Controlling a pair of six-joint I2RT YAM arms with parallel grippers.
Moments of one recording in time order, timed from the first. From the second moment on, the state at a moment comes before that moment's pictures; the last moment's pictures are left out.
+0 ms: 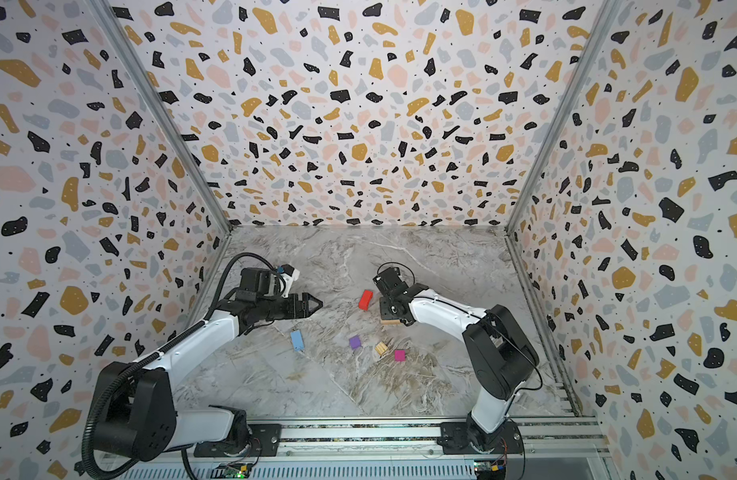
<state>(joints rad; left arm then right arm) -0.19 1.33 0.79 -0.32 0.57 -0.27 0.68 1.71 1.13 -0.51 0.21 0.49</state>
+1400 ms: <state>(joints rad) -0.19 1.33 0.79 -0.29 0.59 -0.27 0.66 1.80 1.15 -0.50 0.20 0.56</state>
